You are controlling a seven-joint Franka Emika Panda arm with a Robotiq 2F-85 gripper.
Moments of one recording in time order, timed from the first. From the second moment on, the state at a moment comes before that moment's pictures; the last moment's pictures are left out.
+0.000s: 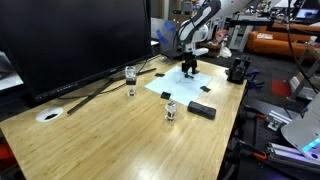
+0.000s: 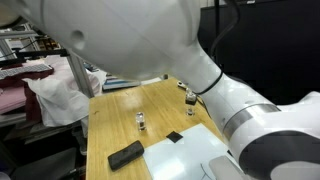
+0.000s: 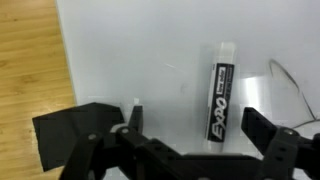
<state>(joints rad) -0.30 0.76 -0.09 -1.61 0.07 2.08 -0.26</state>
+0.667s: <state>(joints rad) -0.30 0.76 -0.08 -1.62 0.06 2.06 -0.33</state>
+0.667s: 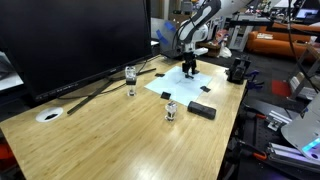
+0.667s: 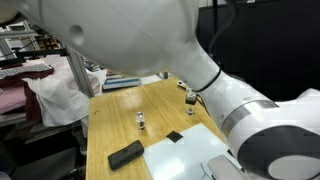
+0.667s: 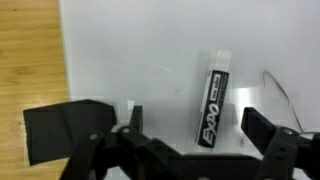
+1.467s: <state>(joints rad) -0.23 0.74 -0.09 -1.62 -0.01 2.02 -0.16</state>
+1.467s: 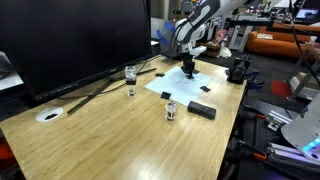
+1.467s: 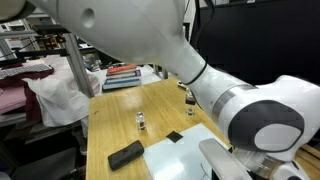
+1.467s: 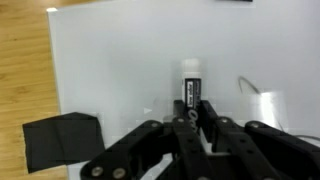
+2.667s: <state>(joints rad) -0.08 0.64 -0.13 -1.66 -0.23 1.86 0.01</state>
